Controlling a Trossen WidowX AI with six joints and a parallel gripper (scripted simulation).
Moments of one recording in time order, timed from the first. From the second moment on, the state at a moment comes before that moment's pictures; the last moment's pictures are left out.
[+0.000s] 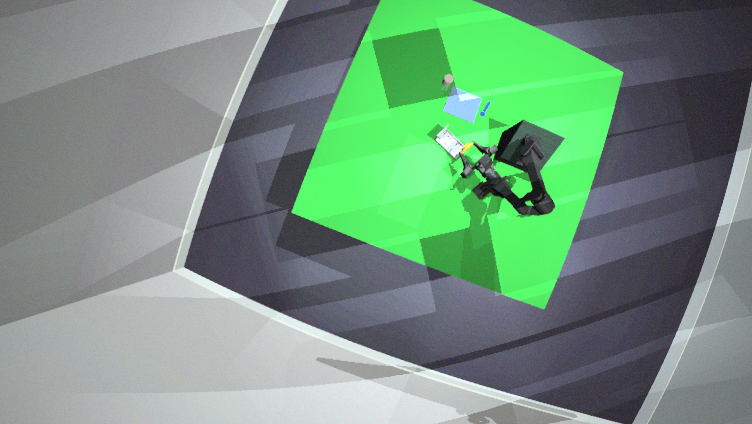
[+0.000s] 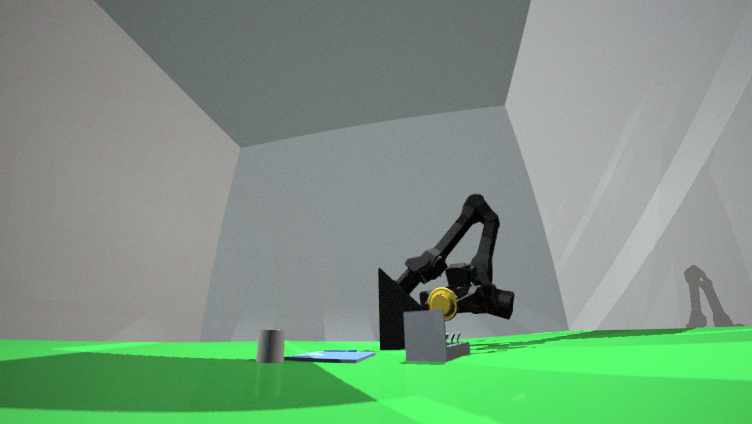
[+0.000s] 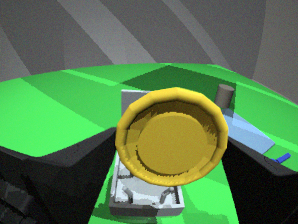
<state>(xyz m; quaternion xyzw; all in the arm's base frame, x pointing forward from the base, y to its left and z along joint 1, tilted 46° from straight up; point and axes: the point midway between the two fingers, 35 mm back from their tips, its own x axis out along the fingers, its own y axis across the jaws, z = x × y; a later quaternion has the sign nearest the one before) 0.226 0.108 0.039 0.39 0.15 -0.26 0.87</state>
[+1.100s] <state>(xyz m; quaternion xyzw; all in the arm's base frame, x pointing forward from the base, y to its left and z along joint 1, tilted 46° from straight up) 0.236 0.126 0.023 0.40 0.10 -0.22 0.89</state>
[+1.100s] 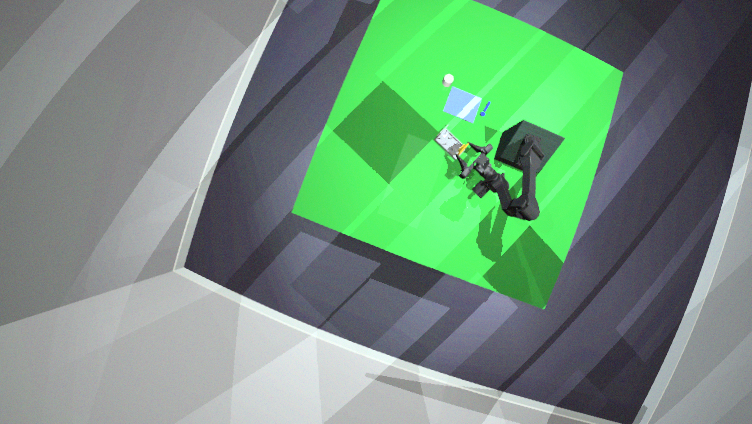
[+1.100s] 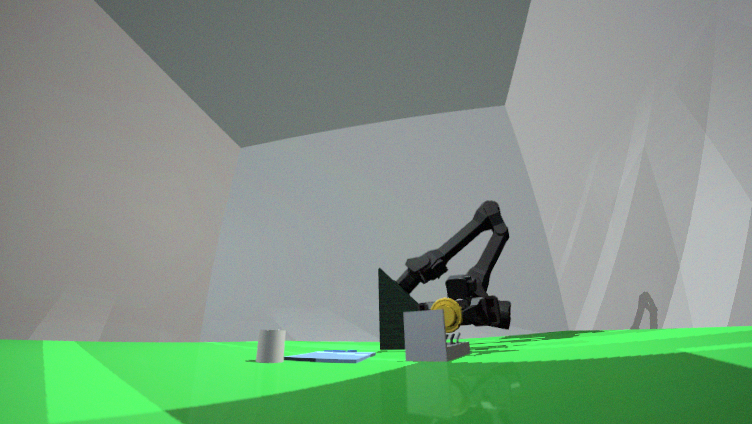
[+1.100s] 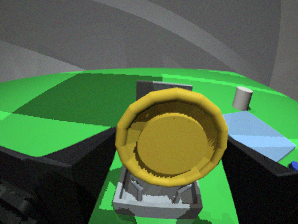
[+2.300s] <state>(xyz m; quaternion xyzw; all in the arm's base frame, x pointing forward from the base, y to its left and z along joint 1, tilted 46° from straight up) 0.255 0.133 0.003 0.40 0.10 -0.22 0.89</state>
